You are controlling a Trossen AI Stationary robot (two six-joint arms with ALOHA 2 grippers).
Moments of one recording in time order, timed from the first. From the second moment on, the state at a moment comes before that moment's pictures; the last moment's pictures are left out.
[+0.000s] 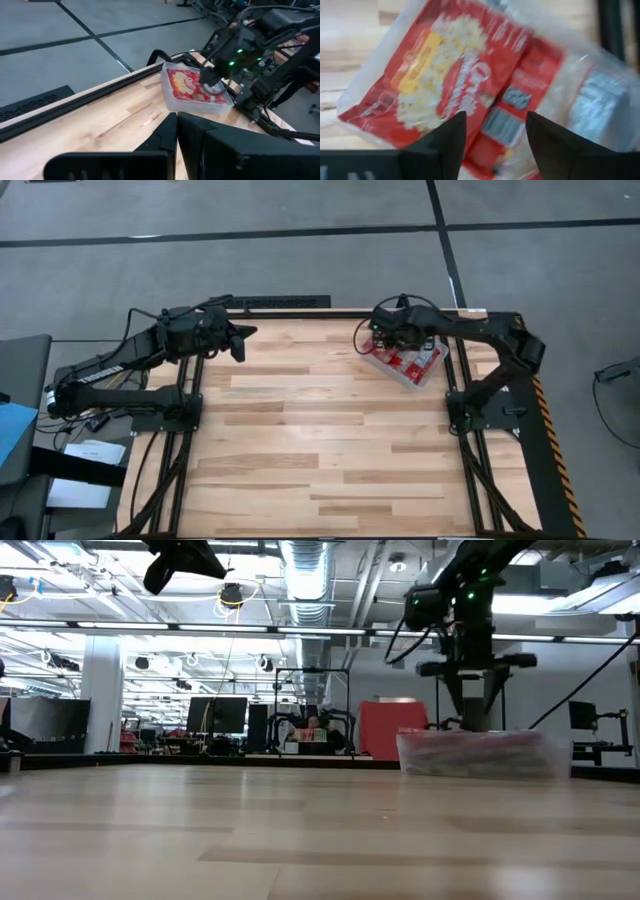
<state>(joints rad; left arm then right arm) 0.35 0.81 0.95 -0.40 -0.21 -0.49 -0.52 1.55 1.13 -1.03 0.39 1.10</state>
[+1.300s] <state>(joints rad) 0.40 0.85 0.37 0.70 0.42 -0.55 -0.01 0.01 0.44 -0.31 0.19 0.29</state>
